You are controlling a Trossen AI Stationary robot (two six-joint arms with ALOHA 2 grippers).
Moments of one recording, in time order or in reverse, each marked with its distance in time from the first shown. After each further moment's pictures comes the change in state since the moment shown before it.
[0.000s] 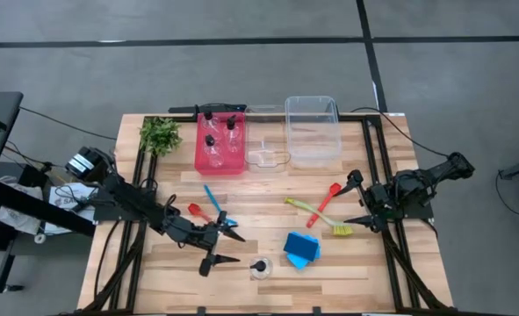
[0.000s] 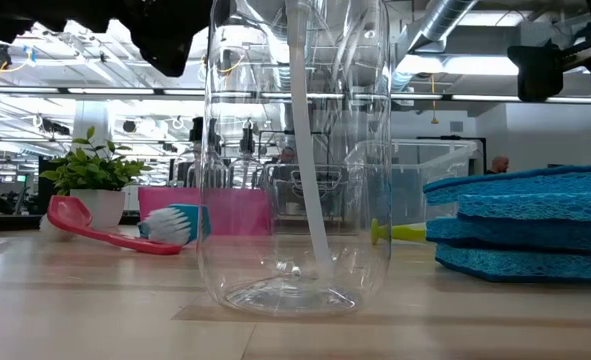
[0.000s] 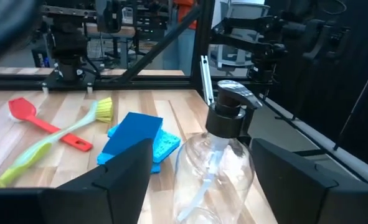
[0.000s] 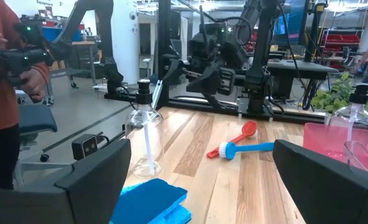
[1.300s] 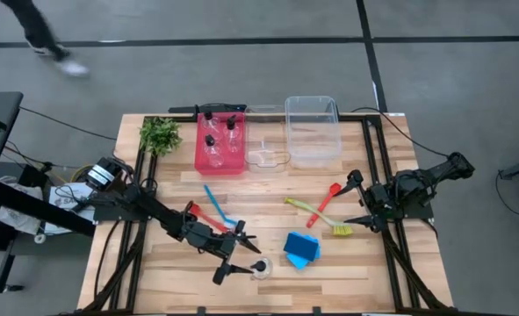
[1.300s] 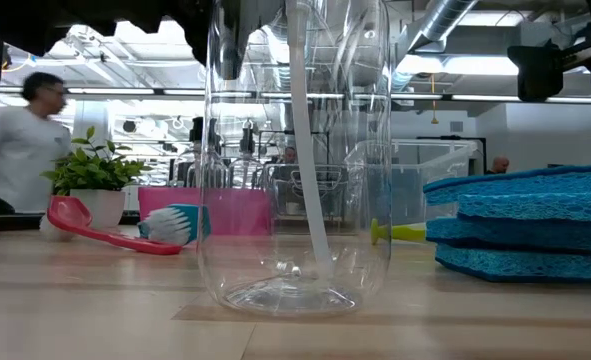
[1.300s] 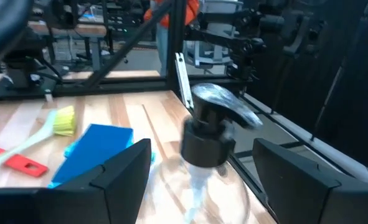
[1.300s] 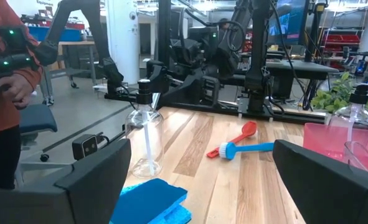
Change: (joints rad) left arm 0.047 0.216 0.170 0.061 0.152 0.025; right arm 0.000 0.000 0.000 0.000 0.000 0.000
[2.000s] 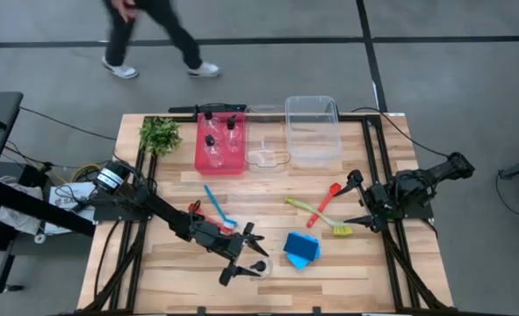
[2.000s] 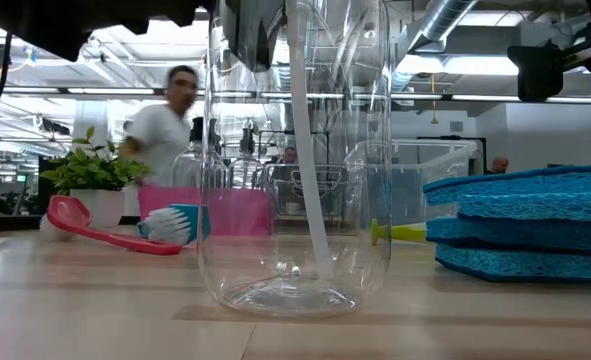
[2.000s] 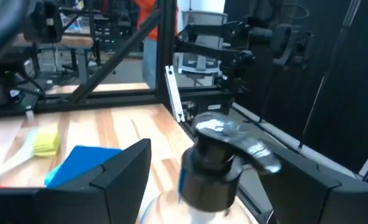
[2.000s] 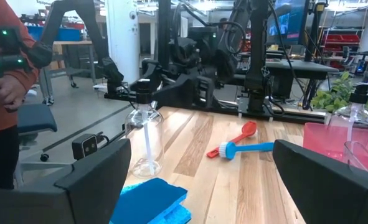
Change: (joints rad) left arm 0.037 0.080 0.078 0.051 0.092 0.014; right arm 0.000 0.003 0.000 0.000 0.000 0.000
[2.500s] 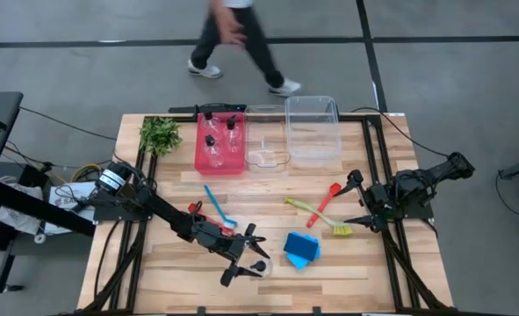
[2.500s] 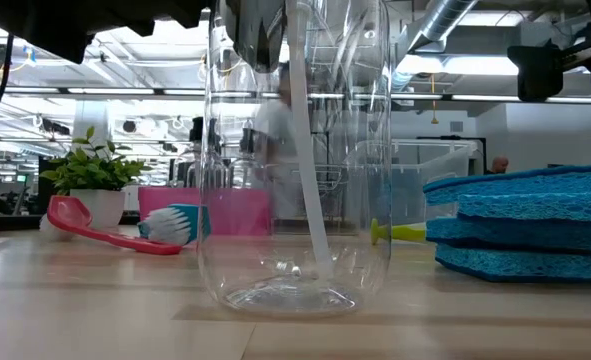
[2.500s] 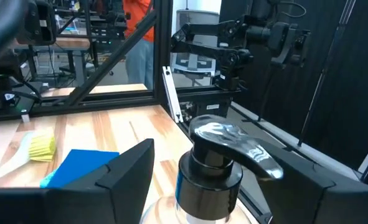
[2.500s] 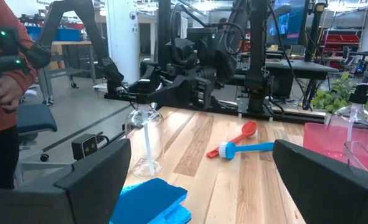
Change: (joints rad) left arm 0.001 0.019 0.019 0.001 0.015 0.011; right arm 0.000 0.000 0.000 0.000 0.000 0.000
